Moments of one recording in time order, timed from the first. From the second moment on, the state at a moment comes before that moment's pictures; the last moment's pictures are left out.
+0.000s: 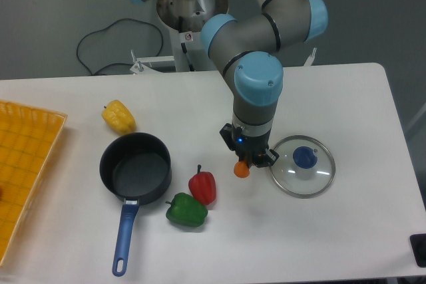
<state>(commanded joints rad) 2.51 -1.91 -1.57 -1.16 1.52 1.08</state>
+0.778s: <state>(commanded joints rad) 2.50 -1.91 -1.56 -1.16 1.49 1.03</state>
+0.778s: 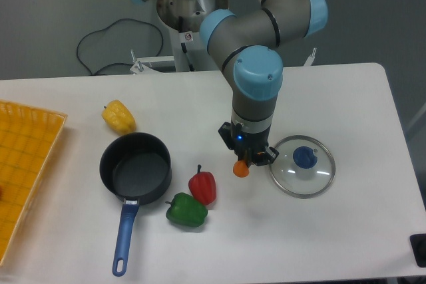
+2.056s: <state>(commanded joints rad) 2.38 -1.83 -1.56 -1.14 1.25 0.67</state>
